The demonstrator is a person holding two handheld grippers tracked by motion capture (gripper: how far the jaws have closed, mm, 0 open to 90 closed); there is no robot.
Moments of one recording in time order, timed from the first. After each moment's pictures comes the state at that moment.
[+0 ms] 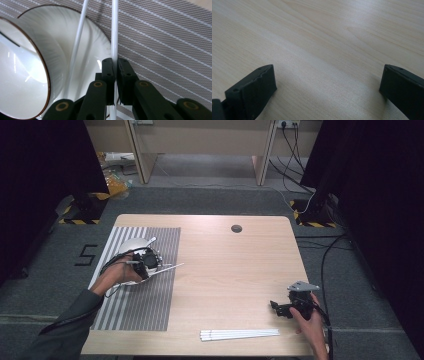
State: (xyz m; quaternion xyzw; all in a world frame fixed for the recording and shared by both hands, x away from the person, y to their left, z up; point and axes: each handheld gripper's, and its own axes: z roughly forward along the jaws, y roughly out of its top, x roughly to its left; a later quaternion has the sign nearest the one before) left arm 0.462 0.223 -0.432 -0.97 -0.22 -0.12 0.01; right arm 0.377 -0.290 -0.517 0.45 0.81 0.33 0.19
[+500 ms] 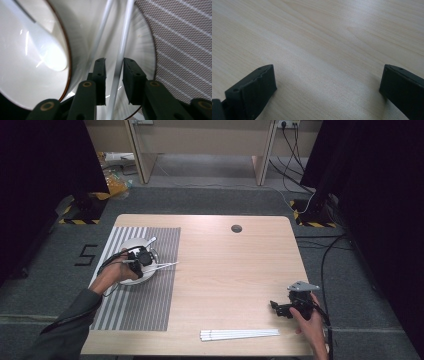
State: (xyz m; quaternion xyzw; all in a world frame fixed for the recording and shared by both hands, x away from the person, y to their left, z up) left arm 0.475 0.246 -0.445 -0.95 -0.26 -0.15 0.03; right arm 0.377 -0.290 -0.517 0.45 0.81 0.33 0.19
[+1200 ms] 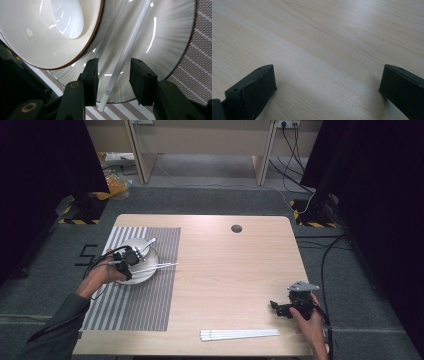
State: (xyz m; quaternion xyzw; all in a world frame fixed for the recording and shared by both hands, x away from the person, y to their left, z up) left arm 0.468 0.281 -0.444 -0.93 -0.31 -0.17 0.03; right arm 0.377 -0.290 -0.517 0.45 0.81 0.33 0.19
